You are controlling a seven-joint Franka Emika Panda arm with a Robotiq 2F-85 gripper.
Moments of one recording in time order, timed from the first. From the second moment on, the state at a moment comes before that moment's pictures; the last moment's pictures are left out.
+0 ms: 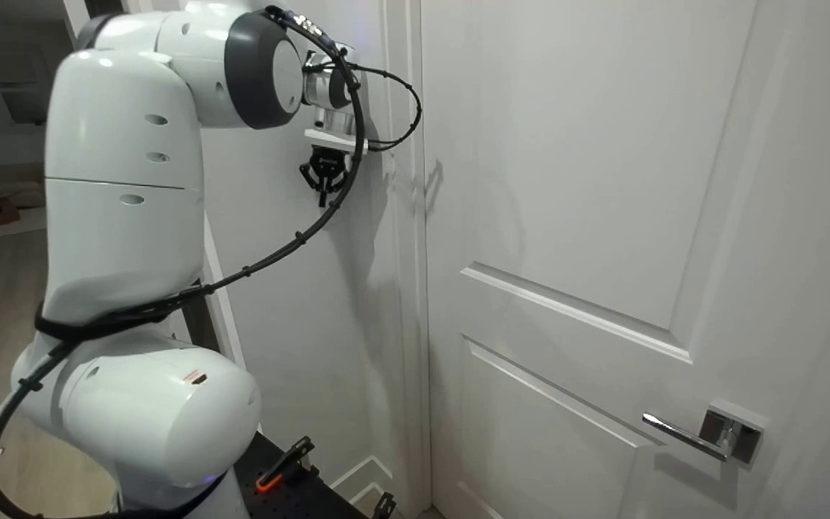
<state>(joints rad) 0.20 0.29 0.29 -1.50 0.17 1.73 -0.40</state>
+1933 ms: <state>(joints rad) 0.19 -0.15 0.19 -1.80 0.18 1.51 -0.47</state>
